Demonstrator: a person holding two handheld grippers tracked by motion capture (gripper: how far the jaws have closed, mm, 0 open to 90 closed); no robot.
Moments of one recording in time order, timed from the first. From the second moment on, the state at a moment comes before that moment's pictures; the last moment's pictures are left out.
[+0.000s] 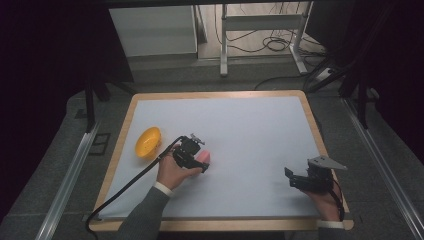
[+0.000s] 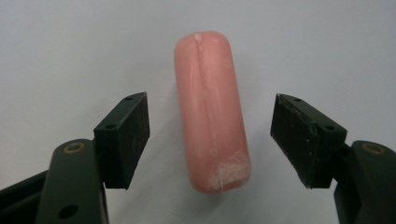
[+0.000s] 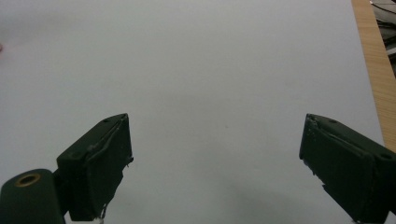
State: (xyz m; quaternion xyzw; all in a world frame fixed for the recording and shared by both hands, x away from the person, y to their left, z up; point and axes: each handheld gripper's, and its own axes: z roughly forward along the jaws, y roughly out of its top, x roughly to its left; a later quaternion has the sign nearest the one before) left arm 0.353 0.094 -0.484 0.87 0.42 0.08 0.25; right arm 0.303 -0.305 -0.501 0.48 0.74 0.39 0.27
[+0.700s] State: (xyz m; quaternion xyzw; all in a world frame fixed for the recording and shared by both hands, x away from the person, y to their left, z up) left arm 0.355 0.088 -0.500 0.86 0.45 0.07 0.23; right arm 0.304 -0.304 -0.501 0.48 0.75 0.38 0.27
